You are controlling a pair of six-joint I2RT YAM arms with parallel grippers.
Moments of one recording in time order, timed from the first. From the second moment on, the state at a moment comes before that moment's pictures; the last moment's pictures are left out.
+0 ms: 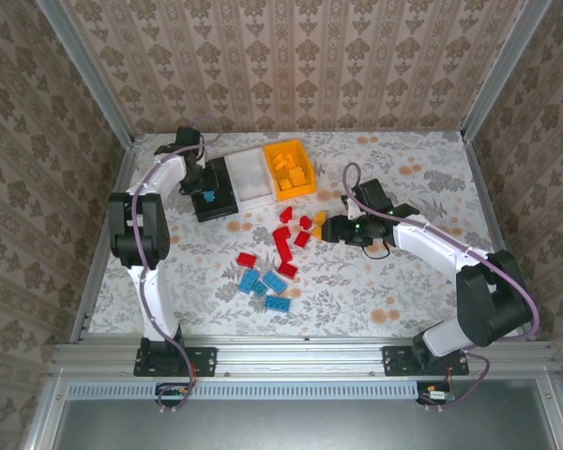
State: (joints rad) left arm -0.13 2.09 1.70 -0.79 0.11 -0.27; right arm 0.39 1.48 0.96 -0.49 -0.32 0.48
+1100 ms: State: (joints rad) left arm -0.13 2.02 1.68 -0.80 0.13 -0.27; right arm 0.41 1.44 0.93 -0.48 -0.30 0.48
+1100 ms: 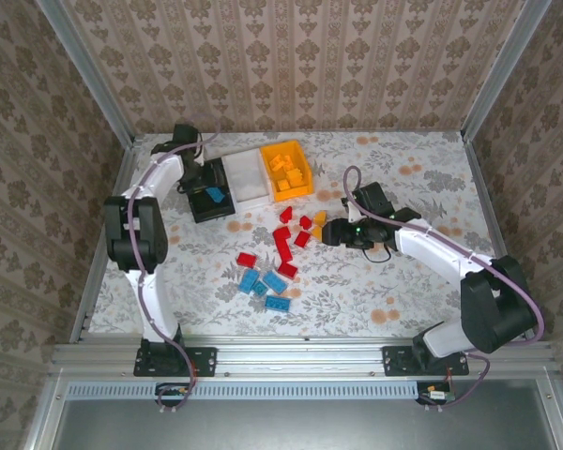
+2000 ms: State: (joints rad) left arm -0.73 1.18 0.77 -0.79 0.15 -0.38; right arm 0.48 1.42 0.90 -0.53 -0.27 0.48
